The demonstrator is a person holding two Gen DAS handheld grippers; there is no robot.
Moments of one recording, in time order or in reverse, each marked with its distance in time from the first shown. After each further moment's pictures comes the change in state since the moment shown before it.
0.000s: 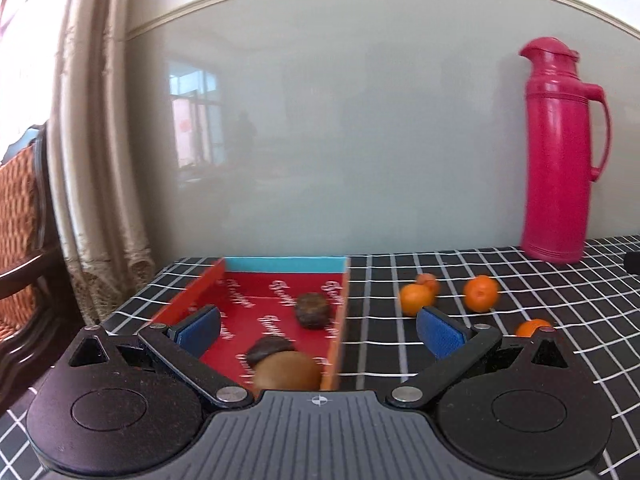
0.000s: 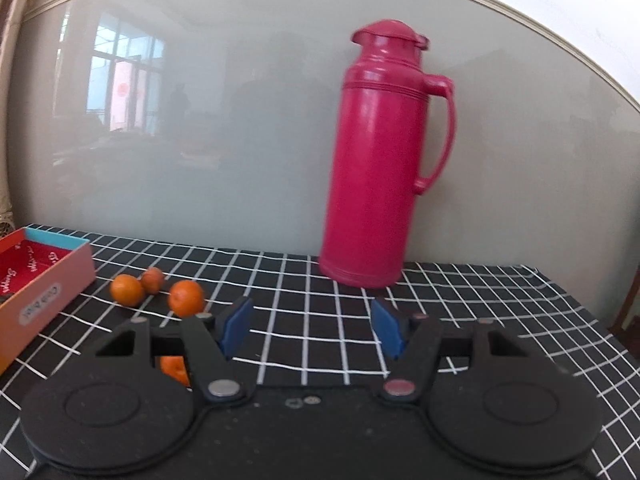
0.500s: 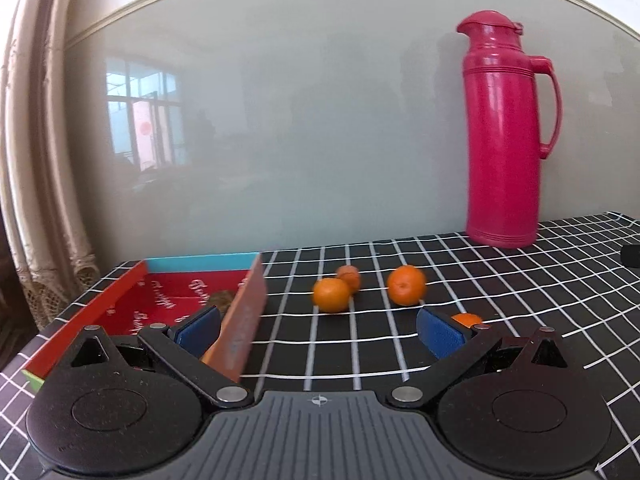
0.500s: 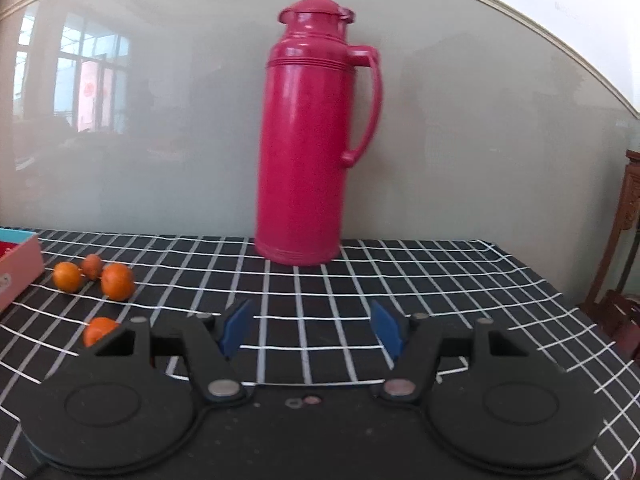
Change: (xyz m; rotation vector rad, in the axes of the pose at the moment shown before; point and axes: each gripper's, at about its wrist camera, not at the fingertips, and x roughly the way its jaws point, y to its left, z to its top) left arm 0.009 -0.069 -0.003 0.057 0.011 -0.107; right arm 0.004 -0.061 -0.021 0.054 0.033 -0.089
